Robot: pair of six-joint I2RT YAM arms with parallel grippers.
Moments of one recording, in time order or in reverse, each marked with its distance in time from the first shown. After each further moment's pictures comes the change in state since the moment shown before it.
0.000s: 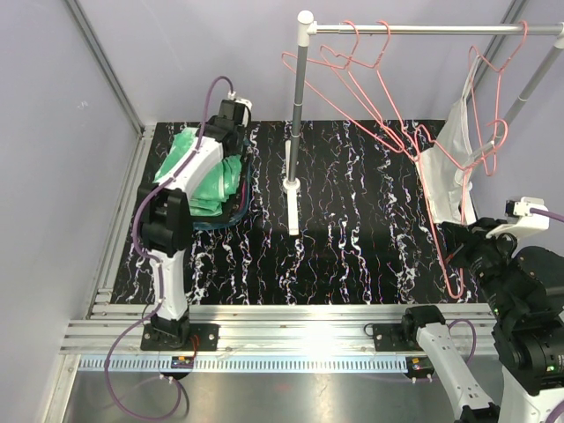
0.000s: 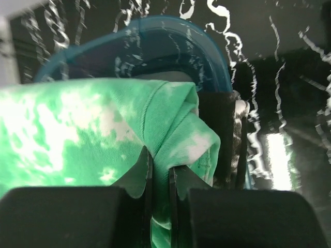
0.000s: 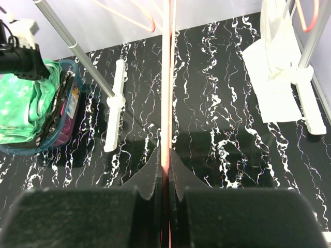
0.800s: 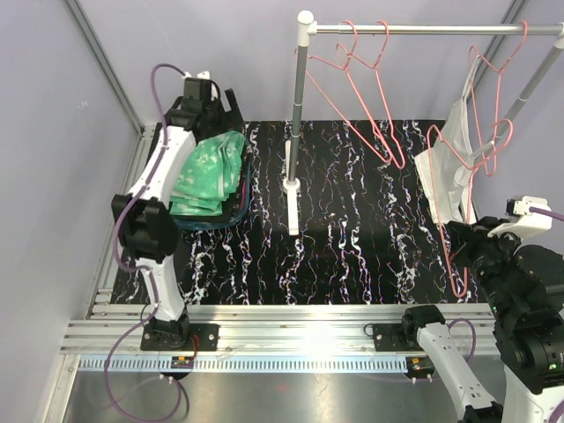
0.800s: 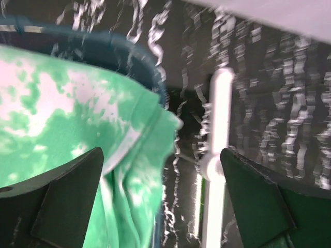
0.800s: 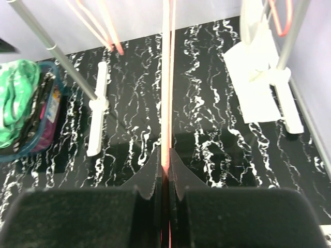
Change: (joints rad) left arm 0.129 -0.069 0.134 -0.108 0.337 -0.549; right arm 0.029 0.002 -0.008 0.000 0.087 -0.032
